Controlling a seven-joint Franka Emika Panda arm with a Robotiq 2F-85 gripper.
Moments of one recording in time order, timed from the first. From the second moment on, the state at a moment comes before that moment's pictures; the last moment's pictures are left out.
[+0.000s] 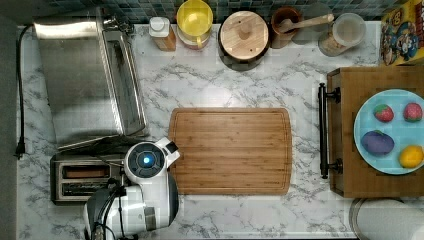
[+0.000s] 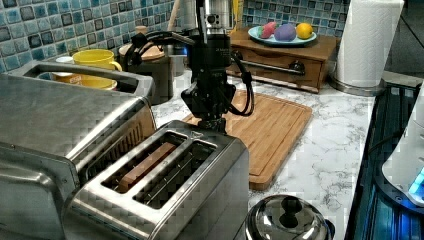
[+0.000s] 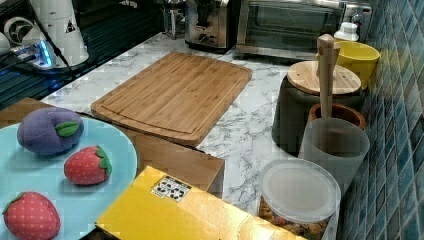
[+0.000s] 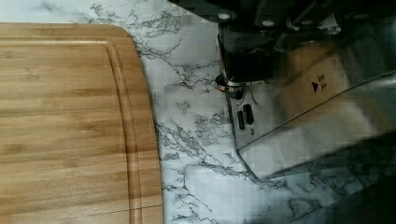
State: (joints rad) arm 0.28 -0.04 0.19 -2.46 0.45 0.73 -0.50
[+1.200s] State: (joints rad) arm 0.26 0.02 0.19 -2.43 0.45 0.72 -0.54
